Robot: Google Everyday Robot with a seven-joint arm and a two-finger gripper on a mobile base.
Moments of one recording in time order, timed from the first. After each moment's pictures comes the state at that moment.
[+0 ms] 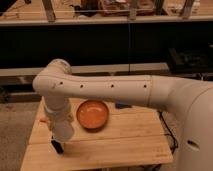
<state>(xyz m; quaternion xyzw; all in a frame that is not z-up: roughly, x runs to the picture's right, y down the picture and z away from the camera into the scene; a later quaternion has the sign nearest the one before) -0.200 0.136 0.598 -0.10 -0.37 -0.78 0.49</state>
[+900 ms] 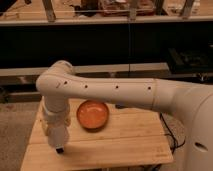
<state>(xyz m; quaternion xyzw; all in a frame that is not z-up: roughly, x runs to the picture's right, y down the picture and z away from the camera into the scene) -0.210 0.148 0.580 -0.06 -0.42 -0.78 0.46</state>
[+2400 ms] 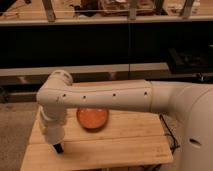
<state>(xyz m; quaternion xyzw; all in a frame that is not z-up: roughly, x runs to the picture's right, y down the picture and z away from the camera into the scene) -0.237 0.151 0.619 -0.02 -0.38 -0.79 0.49</state>
